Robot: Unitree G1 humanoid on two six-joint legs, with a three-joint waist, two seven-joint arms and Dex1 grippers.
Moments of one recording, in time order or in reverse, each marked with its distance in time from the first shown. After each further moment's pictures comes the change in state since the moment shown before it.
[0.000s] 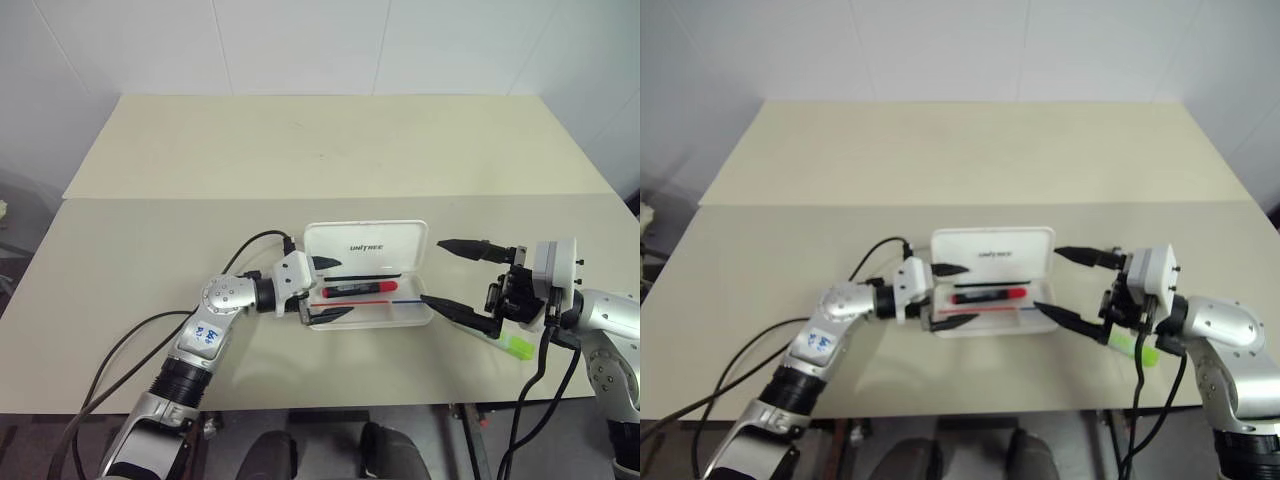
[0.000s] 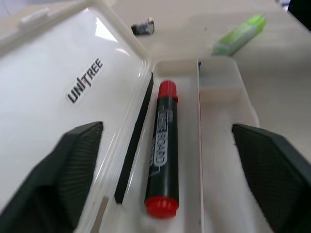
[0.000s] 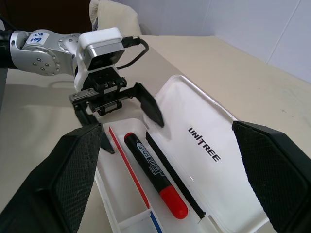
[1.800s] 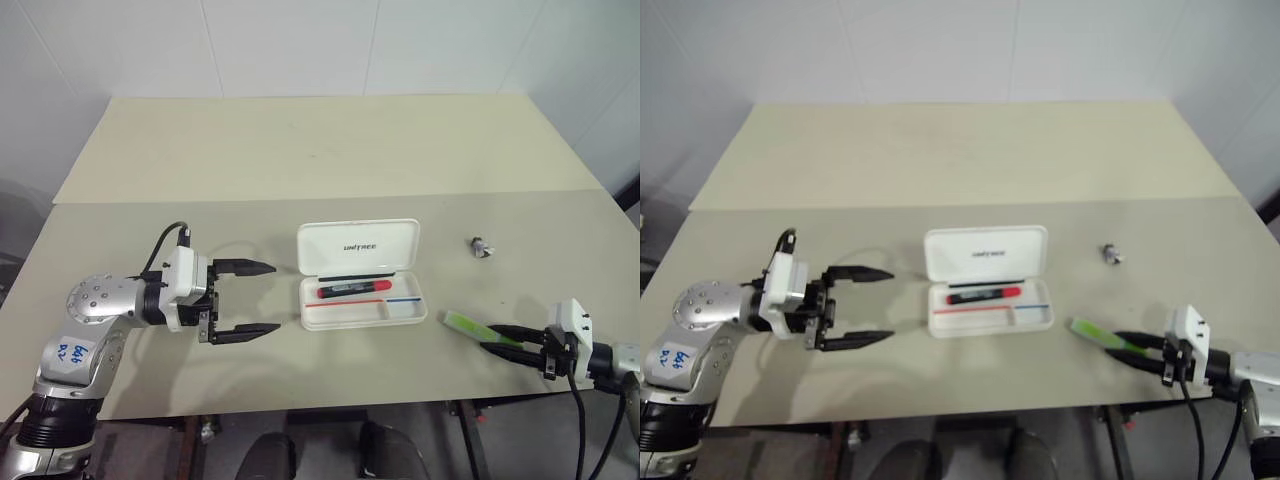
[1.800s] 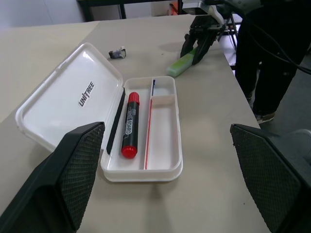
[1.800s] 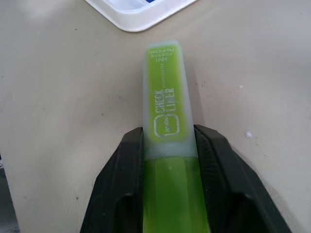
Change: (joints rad) left arm 0.215 0.395 0.322 -0.298 -0.371 0.156 -0.292; right arm 0.036 -0.102 0.000 0.760 -0.231 -0.305 0.316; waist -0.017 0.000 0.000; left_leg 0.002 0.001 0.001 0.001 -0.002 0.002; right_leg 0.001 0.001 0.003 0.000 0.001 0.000
